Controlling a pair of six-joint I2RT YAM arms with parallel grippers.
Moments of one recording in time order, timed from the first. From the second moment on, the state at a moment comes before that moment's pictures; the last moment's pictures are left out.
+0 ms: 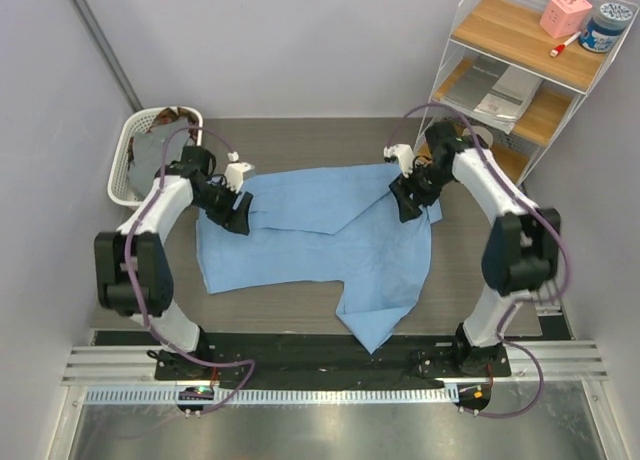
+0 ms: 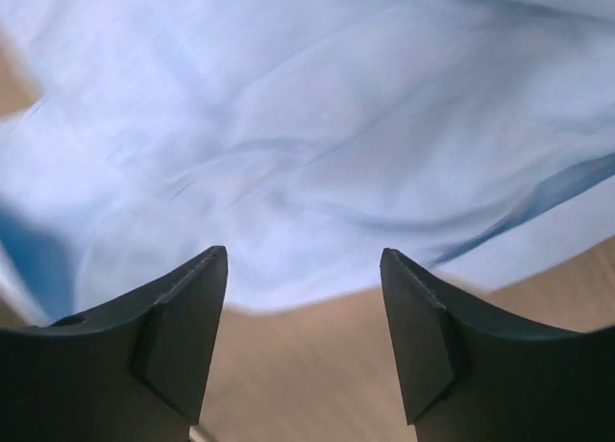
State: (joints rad) left arm -0.04 1.71 1.28 -0.84 0.50 0.51; right arm 0.15 1.89 1.58 -1.01 -0.41 -0.63
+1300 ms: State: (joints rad) left arm 0.10 1.16 0.81 -0.77 0.70 0.47; right arm 1.06 1.80 1.22 -0.88 -0.46 -0.60
